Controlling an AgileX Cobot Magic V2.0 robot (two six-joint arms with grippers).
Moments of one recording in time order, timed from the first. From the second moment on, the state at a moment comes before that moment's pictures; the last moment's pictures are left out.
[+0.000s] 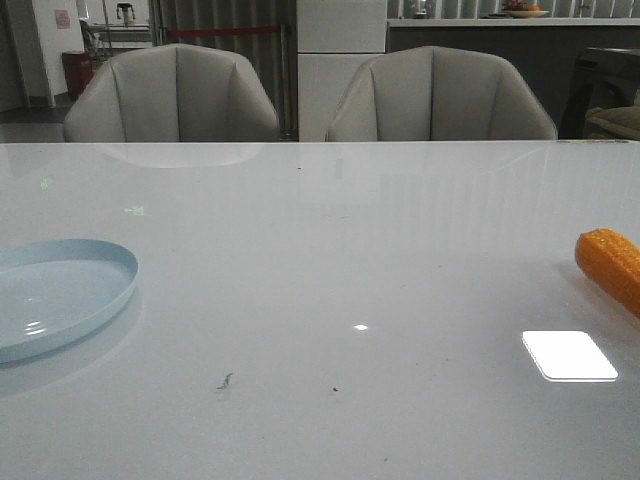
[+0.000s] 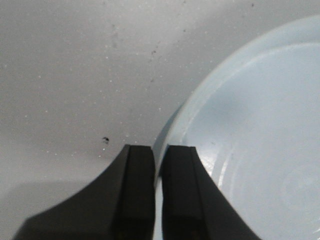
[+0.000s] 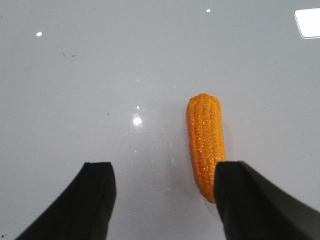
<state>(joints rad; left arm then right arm) 0.08 1.86 -1.11 -0.16 0.67 -0.05 0.05 0.90 -0.59 0.21 0.33 -0.02</state>
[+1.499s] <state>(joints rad) -0.42 2.05 -1.45 -0.40 0.88 0.12 0.05 0.90 -0.59 0.21 0.34 -0.02</state>
